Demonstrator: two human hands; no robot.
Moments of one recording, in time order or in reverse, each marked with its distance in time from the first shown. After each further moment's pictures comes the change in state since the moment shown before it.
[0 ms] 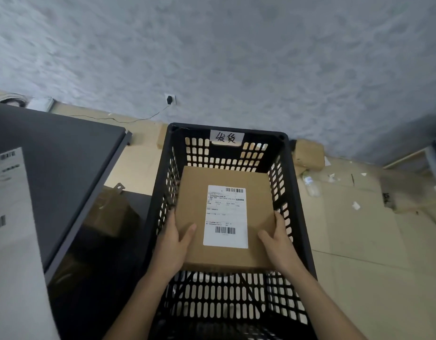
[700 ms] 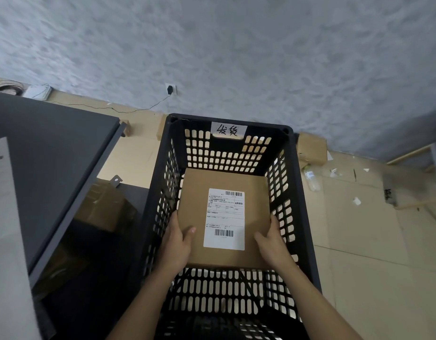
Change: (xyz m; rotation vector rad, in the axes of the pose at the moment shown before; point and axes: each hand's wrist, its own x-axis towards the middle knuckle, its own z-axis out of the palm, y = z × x) left_hand 0.021 -0.033 0.027 0.067 0.018 -0.104; right_hand 0.030 0.023 0.017 -0.047 0.001 0.056
